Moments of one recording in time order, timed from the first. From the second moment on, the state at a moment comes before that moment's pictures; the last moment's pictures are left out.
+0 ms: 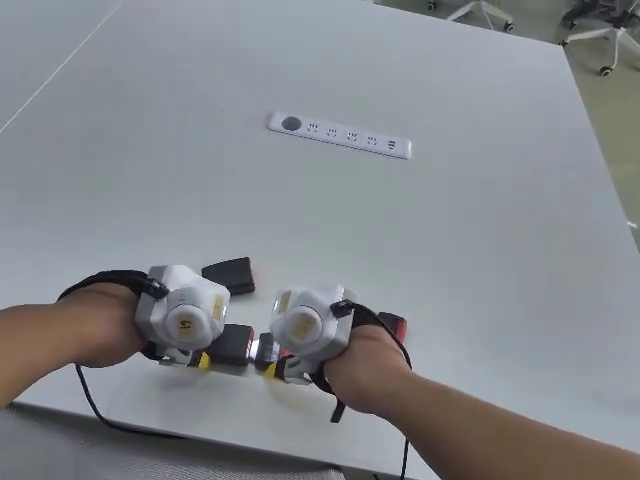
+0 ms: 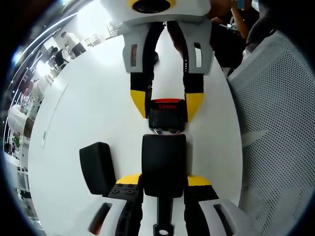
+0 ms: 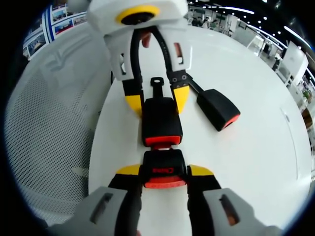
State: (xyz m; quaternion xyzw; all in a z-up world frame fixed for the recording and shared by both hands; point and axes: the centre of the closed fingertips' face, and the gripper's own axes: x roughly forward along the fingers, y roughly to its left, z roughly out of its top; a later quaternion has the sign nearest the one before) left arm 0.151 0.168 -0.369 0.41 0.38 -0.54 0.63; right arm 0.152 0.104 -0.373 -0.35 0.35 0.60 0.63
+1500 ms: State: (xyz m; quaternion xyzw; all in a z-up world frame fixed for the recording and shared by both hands) left arm 0.241 0.174 -0.334 0.40 0.39 -0.48 0.68; right arm 0.228 -0.052 -0.351 -0.31 0.38 0.51 0.71
